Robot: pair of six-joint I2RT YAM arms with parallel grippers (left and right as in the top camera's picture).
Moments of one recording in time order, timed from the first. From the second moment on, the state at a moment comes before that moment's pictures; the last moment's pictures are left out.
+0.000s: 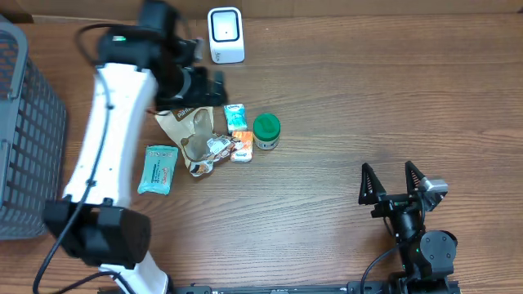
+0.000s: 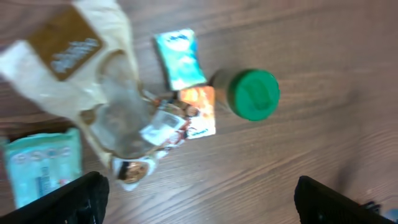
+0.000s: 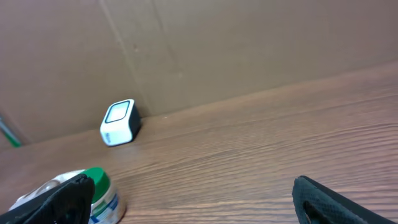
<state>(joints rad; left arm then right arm) -0.10 1.85 1.95 -1.40 0.33 -0.12 0.08 0.01 0.02 -0.03 -0.06 0.30</state>
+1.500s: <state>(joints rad) 0.20 1.83 1.95 -1.38 0.30 -0.02 0.18 1.28 1.34 -0.64 -0.56 -0.12</state>
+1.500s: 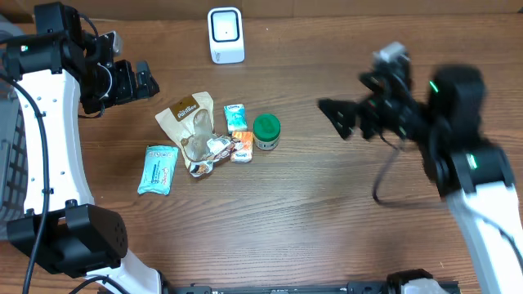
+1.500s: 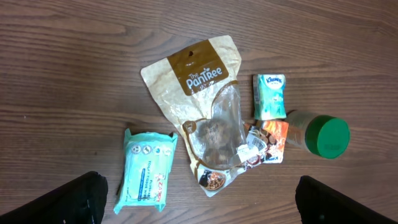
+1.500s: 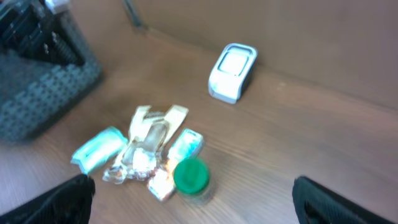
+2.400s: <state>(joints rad) 0.20 1.83 1.95 -1.38 0.30 -0.02 0.47 2.01 1.65 -0.76 -0.37 -0.31</state>
